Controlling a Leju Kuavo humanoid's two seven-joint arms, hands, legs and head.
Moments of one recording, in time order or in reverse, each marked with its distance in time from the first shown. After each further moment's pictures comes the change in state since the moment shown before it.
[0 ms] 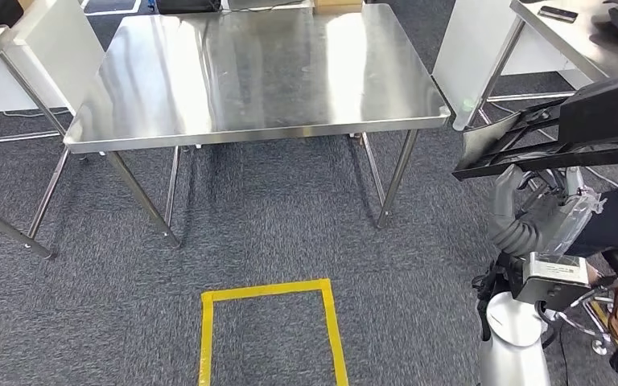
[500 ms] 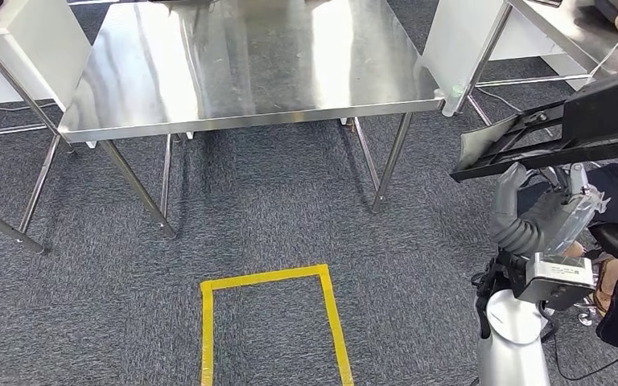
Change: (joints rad) left arm 0.012 0.017 -0.009 0.028 -0.001 0.028 0.014; right arm -0.013 0.004 0.000 -0.005 -0.020 -0.004 -0.017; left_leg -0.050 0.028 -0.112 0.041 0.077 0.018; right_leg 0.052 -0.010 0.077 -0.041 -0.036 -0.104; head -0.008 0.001
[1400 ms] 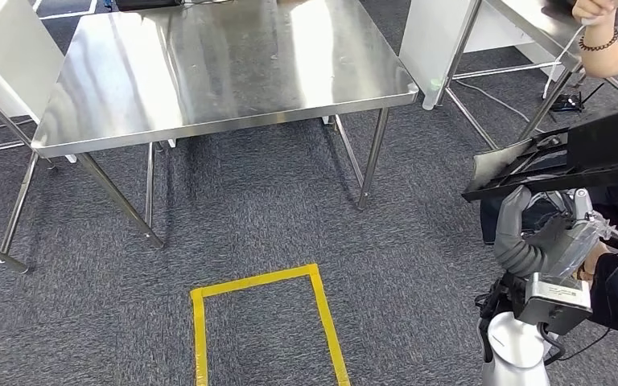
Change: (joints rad) left arm 0.028 0.081 -0.037 0.006 -0.047 -0.086 0.050; right arm 0.103 0.006 0.000 -0.032 0.015 -0.077 0.001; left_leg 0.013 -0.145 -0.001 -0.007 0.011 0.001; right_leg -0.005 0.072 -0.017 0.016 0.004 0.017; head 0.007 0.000
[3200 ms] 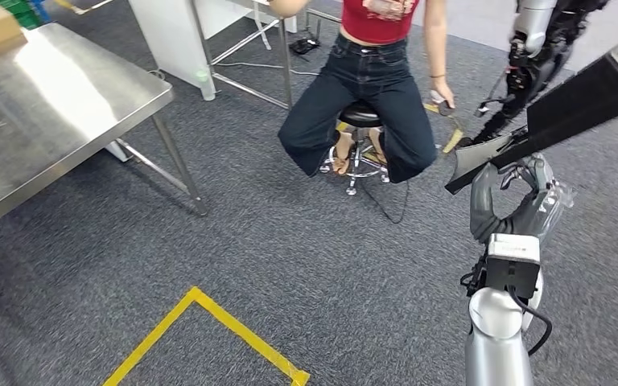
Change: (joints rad) left arm -0.041 -0.090 -0.004 -0.061 -0.010 0.069 0.057; right arm -0.101 0.089 -0.036 0.087 0.173 0.091 0.037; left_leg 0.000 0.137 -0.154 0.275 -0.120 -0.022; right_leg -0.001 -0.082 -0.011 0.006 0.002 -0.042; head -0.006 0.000
